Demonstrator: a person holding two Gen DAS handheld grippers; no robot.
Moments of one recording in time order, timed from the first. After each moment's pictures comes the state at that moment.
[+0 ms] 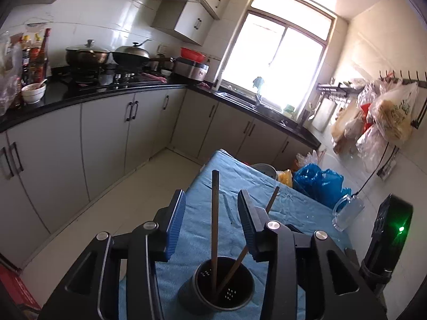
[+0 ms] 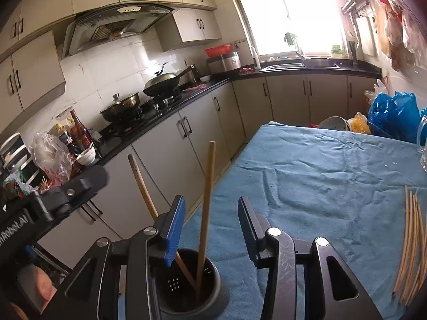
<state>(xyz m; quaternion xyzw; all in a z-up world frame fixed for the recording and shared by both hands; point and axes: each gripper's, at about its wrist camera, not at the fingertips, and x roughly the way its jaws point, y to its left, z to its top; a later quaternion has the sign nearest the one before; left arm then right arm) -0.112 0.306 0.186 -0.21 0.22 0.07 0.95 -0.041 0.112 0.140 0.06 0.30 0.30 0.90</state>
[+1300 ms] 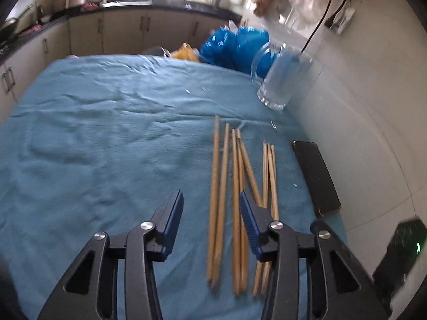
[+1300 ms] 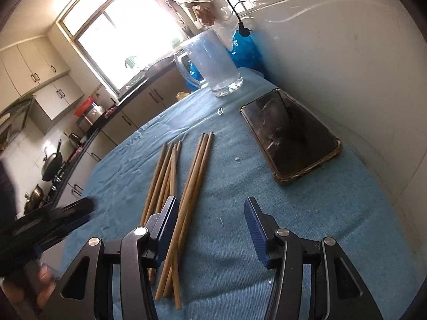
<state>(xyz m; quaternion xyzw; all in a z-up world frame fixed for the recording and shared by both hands) 0.075 -0.043 0.056 -0.08 0.46 -0.16 0.87 -0.048 -0.286 0.023 0.27 0.34 0.02 0.90</state>
